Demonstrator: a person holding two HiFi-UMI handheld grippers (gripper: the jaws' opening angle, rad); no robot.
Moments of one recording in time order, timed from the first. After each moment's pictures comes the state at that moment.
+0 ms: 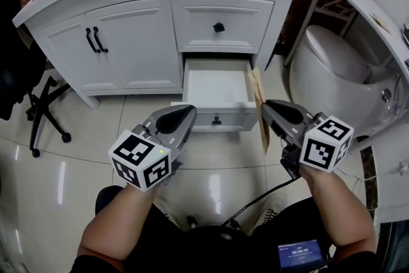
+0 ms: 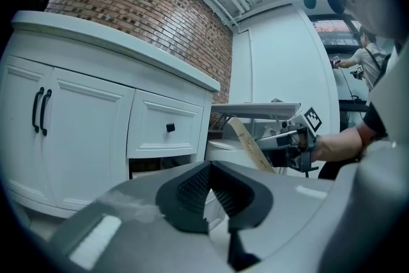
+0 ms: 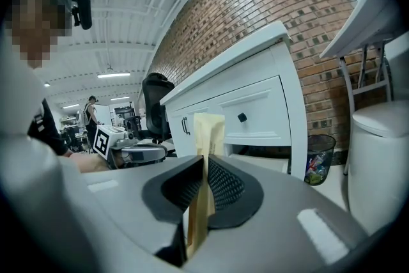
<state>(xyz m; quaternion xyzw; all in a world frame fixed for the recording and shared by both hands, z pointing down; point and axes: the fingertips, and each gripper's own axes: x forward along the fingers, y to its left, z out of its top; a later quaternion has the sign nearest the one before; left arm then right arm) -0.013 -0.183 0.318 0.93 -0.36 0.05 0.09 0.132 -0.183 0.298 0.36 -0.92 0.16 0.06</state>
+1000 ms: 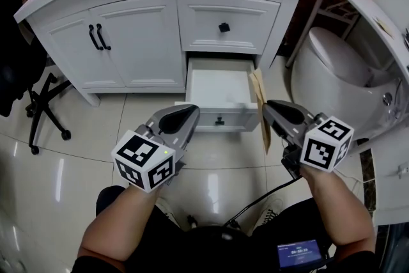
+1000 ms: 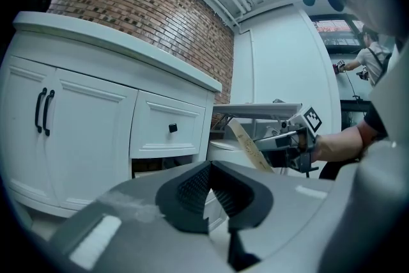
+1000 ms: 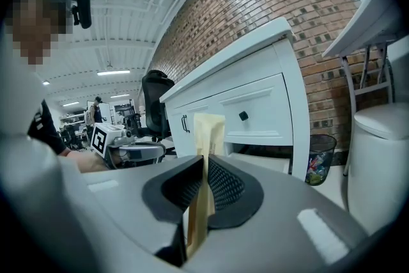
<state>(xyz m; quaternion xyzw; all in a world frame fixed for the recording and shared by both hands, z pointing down) -0.017 -0.184 0.318 0.92 -0.37 0.05 0.09 0.125 -0.187 0.300 0.36 -0.92 0.16 0.07</state>
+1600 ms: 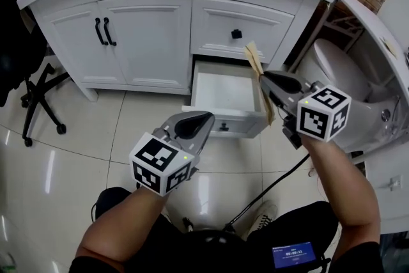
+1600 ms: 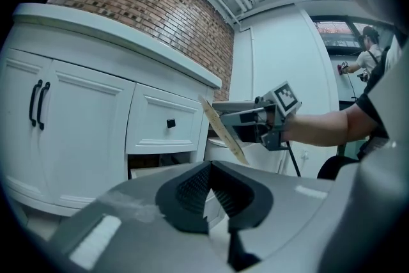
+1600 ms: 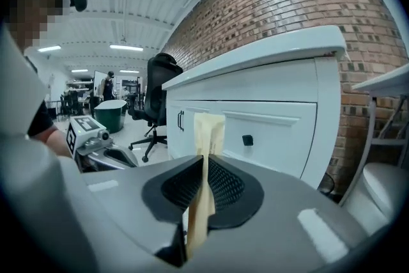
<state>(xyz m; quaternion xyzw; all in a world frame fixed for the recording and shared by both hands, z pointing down) -0.009 -0.189 0.326 0.93 -0.36 0.05 0.10 0.086 -0.265 0.261 0.35 -0.92 0.06 0.14</state>
